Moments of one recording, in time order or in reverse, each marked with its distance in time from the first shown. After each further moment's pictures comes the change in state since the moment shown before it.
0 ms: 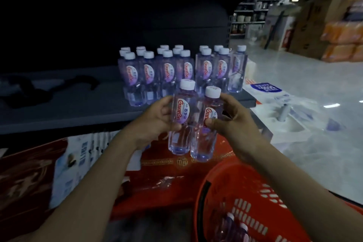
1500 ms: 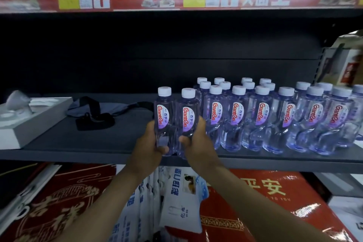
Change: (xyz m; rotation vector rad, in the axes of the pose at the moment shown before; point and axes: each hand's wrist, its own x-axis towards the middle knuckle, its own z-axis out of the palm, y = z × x) left_hand 0.005 -0.080 -0.242 0.252 0.492 0.221; right_hand 0.150 0.075 0.273 -0.337 -0.164 -0.222
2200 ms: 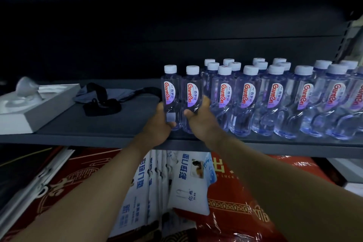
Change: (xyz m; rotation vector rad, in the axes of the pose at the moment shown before) left_hand 0.037 -0.006 0.004 0.379 -0.016 -0.197; right_hand 0.039 -0.001 0.006 -0.035 -0.026 0.311
